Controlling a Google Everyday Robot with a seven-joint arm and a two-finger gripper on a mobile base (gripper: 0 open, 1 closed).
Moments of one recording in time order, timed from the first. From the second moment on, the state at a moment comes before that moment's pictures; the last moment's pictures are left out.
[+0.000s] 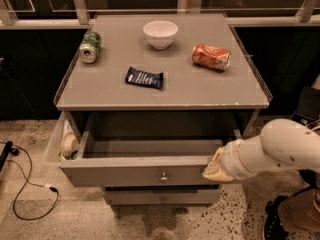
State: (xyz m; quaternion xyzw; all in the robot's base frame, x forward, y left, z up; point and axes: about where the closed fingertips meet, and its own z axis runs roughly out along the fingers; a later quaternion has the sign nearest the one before) arm 0.465 -0.173 0.652 -0.61 0.74 0.08 0.28
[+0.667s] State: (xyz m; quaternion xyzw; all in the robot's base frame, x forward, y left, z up) arm 0.474 -0.173 0.653 -0.61 0.73 0.07 0.28
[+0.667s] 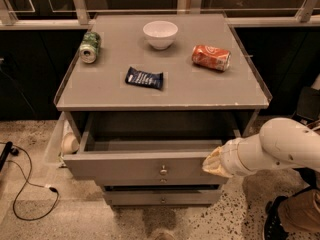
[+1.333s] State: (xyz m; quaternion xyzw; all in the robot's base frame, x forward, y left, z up) arm 0.474 -0.173 0.653 -0.61 0.73 0.07 0.28
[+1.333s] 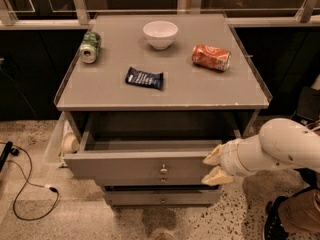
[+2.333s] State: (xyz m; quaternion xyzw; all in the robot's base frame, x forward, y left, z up) arm 0.493 -0.175 0.647 -0.62 0.73 0.07 0.27
